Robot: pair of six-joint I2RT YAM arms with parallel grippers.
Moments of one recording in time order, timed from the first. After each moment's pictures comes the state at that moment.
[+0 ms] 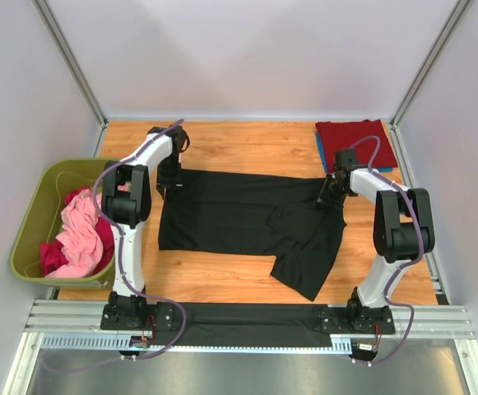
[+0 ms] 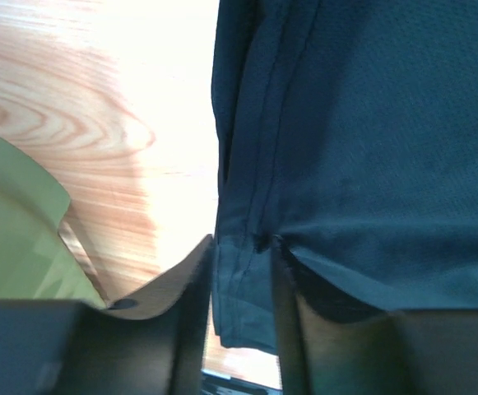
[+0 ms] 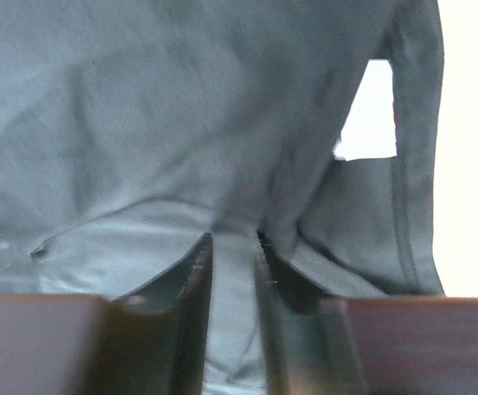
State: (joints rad) left arm -0.19 2.24 1.82 -1.16 -0.21 -0.27; right arm 0.06 1.82 1.14 -0.55 -0.14 0.50
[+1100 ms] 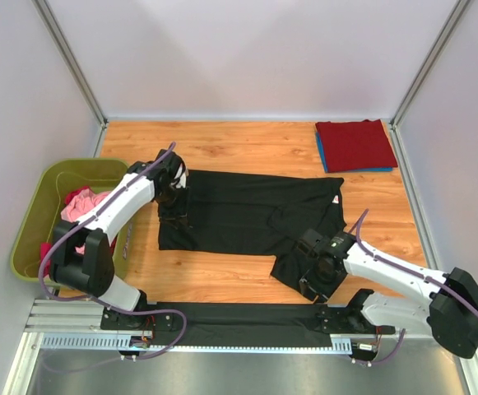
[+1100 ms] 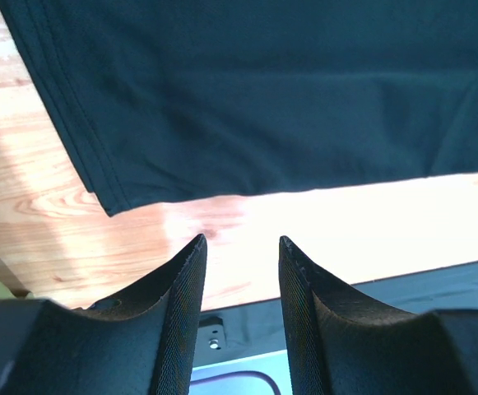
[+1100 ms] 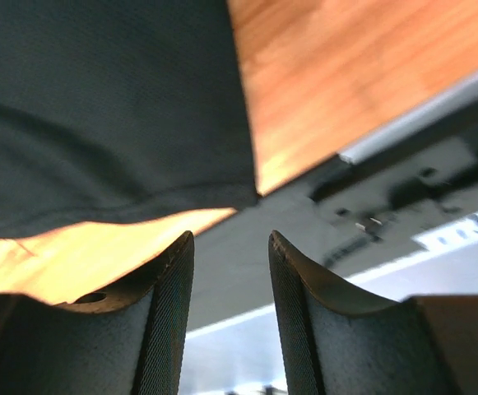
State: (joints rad) left arm -0.32 1.52 1.16 -0.99 0.13 -0.31; right arm 0.80 1.11 0.58 -1.08 -0.04 1.54
